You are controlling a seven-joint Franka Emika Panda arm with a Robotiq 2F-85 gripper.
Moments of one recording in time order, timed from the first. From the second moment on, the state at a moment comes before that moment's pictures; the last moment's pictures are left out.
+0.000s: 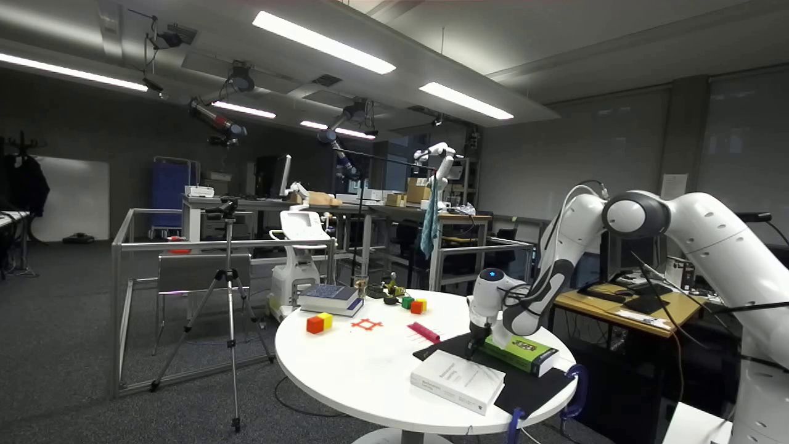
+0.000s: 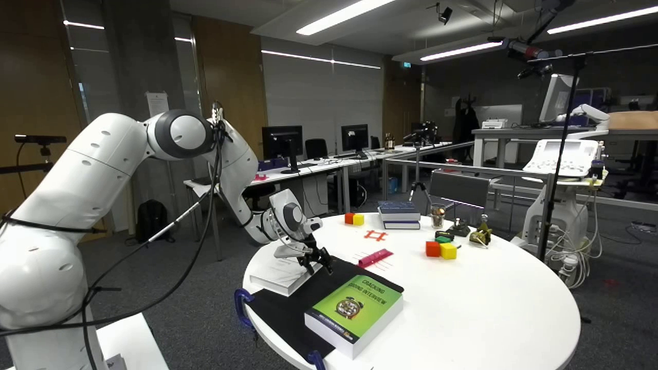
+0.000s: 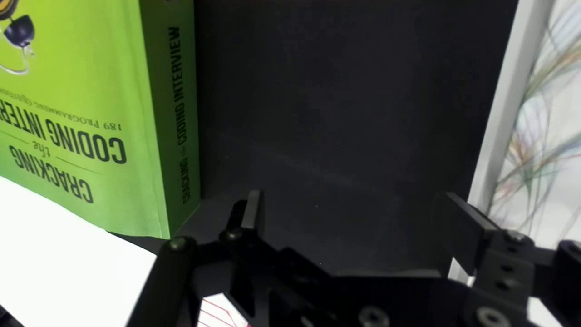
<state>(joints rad) 0.14 0.67 -0.12 -1.92 -0.69 2.80 0.48</state>
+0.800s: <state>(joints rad) 0.17 0.68 -0.13 -1.92 -0.44 2.79 0.30</state>
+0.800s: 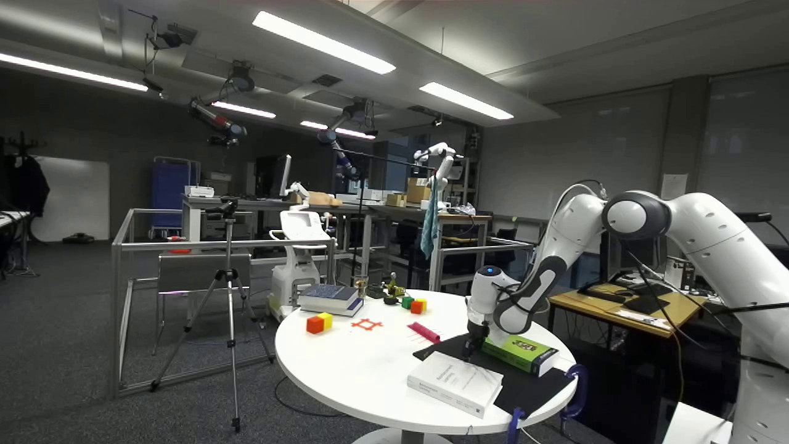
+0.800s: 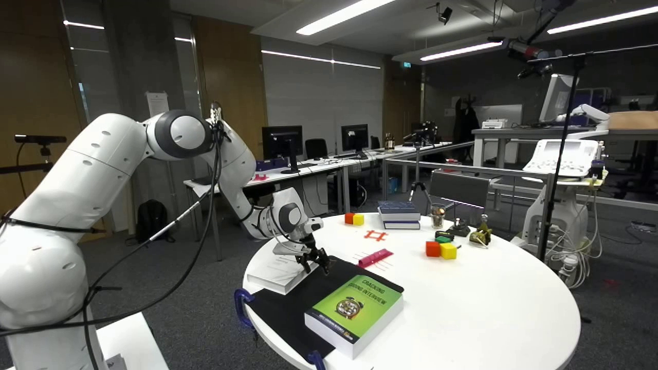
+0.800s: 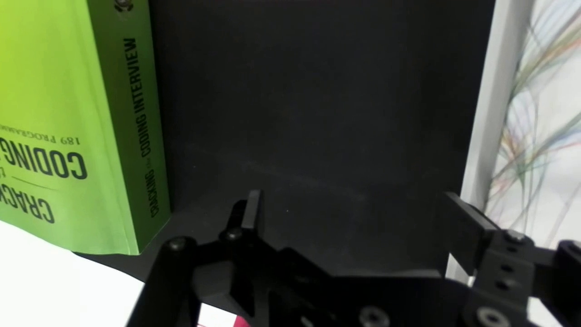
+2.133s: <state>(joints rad) 0.27 0.68 -0.13 -1.92 -0.42 2.75 0.30</state>
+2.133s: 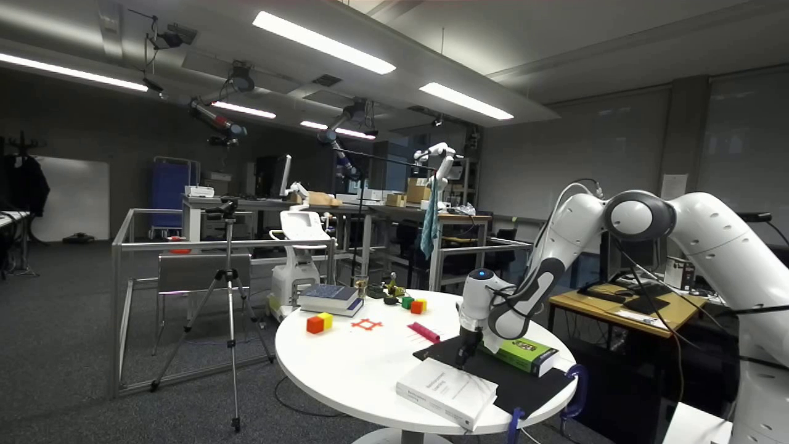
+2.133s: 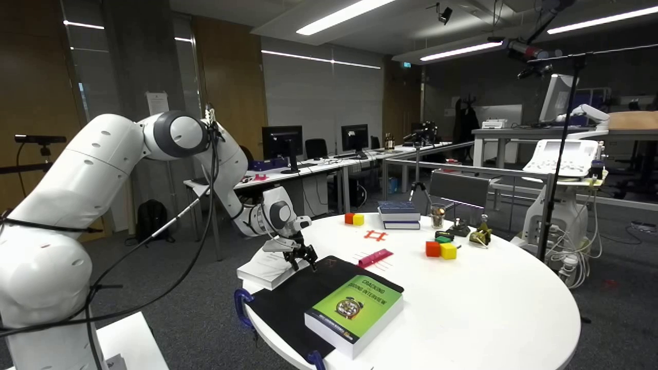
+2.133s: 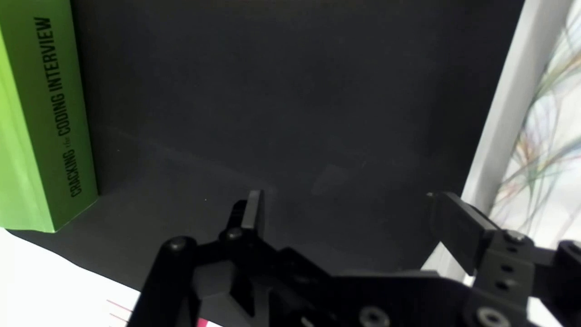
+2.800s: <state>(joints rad) 0.31 0.70 -0.13 -1.88 -0.42 2.74 0.30</state>
